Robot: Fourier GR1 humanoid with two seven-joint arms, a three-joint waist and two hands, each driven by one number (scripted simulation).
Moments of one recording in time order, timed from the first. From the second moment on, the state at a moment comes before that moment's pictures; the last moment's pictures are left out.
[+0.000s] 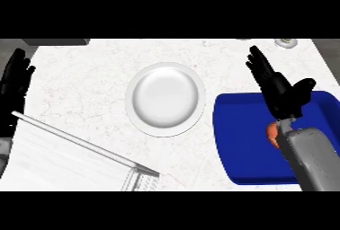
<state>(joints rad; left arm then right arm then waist) -0.22 0.49 0.02 -1.60 0.08 0.26 0.16 -0.42 -0.31 0.14 -1.38 -0.19 -0.08 0.07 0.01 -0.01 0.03</state>
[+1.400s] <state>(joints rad) -0.10 0.79 0.13 -1.71 0.69 0.20 -0.12 -0.18 -0.66 -0.15 -1.34 -0.01 -0.22 -0.09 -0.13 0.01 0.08</state>
